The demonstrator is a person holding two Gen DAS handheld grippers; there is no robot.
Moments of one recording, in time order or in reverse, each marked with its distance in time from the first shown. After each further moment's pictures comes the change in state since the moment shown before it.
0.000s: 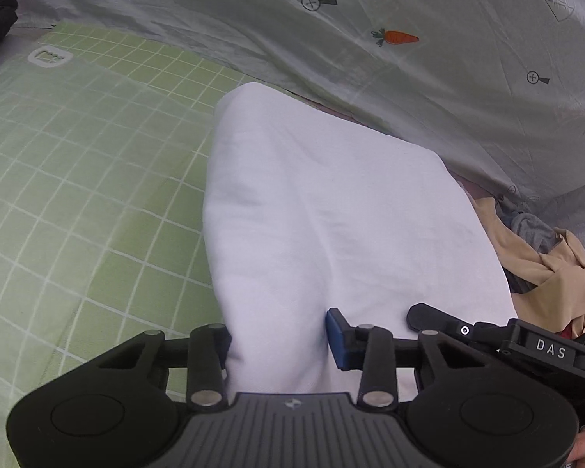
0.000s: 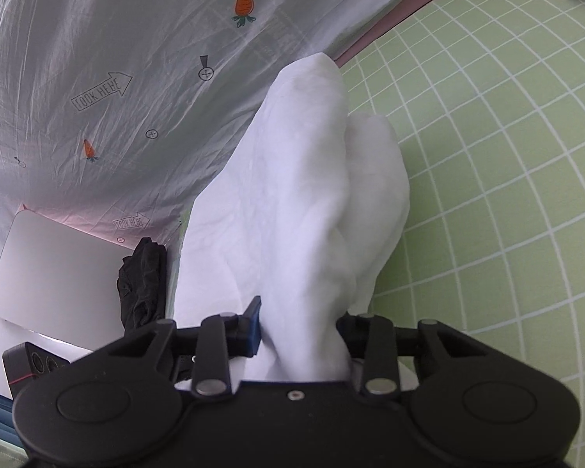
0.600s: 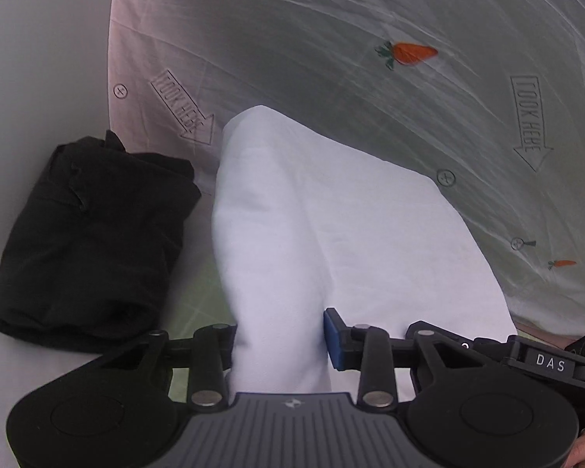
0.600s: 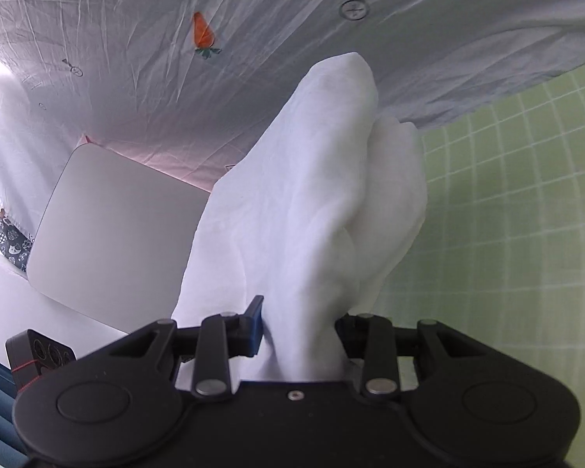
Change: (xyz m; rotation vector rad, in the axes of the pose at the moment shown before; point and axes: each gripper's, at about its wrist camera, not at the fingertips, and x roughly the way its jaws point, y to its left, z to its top) left arm -0.137 0.234 0.278 -0.016 -0.263 0.253; right arm 0.287 0.259 0.024 -0.144 0.153 0.318
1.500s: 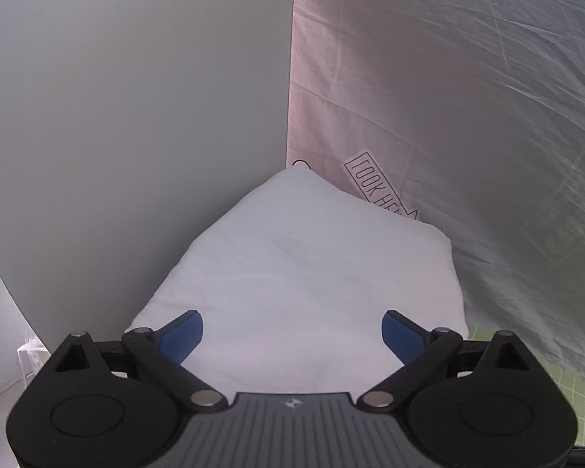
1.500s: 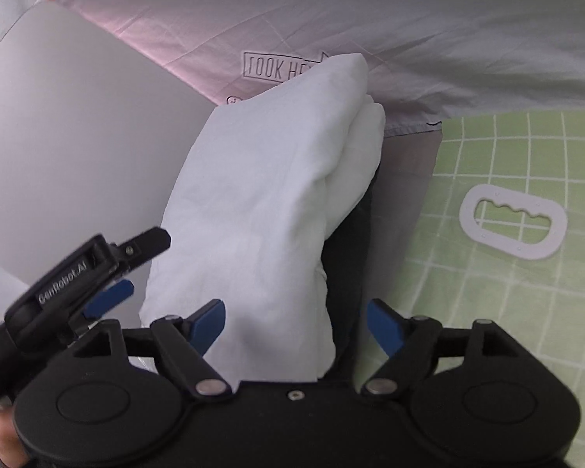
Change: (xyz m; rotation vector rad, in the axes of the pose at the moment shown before) left arm 0.021 0.100 0.044 -0.076 -0.246 0.356; right arm 0.195 0.074 -0.024 -0.278 0.186 -0.197
